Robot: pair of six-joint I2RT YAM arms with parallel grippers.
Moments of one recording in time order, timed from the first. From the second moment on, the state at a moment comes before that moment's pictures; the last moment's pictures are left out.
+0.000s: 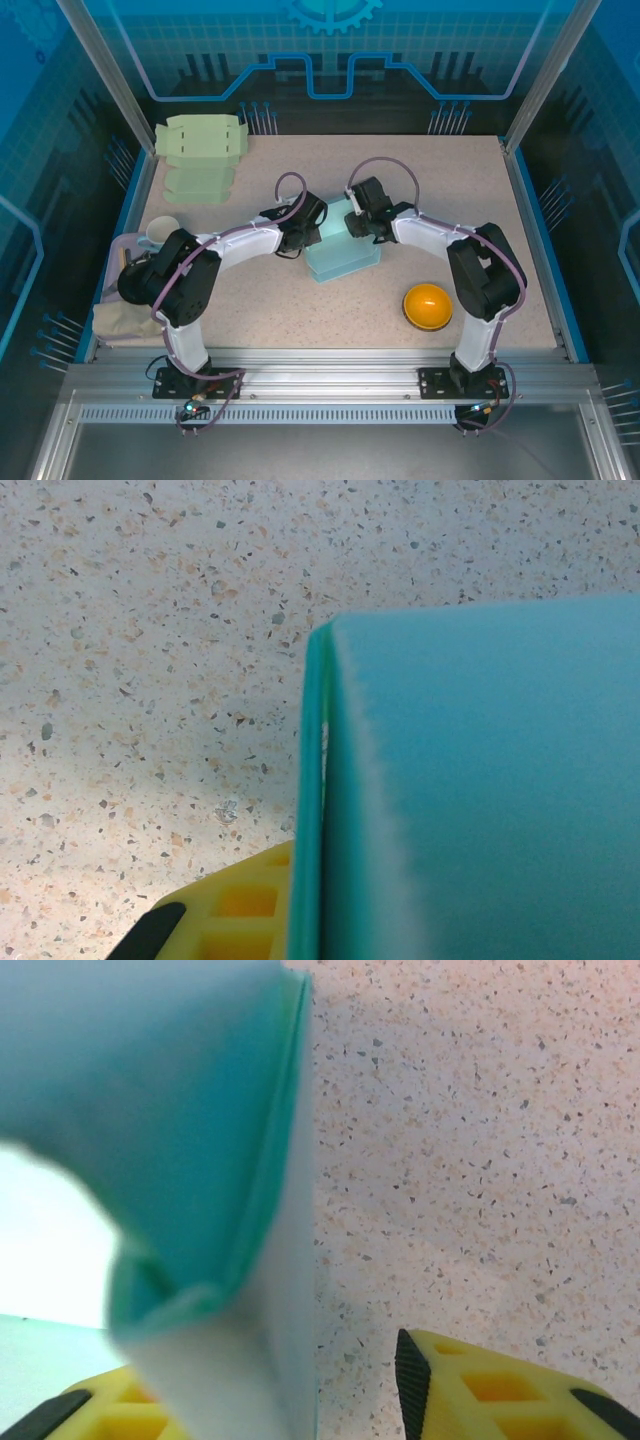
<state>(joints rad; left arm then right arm) -0.59 1.83 1.21 -0.44 -0.25 -0.88 0.52 1.84 1.21 -0.29 0.15 0.05</state>
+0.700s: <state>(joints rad) -0.61 1.83 1.22 -0.38 -0.25 -0.88 0.60 1.89 1.32 -0.44 0.53 0.19</state>
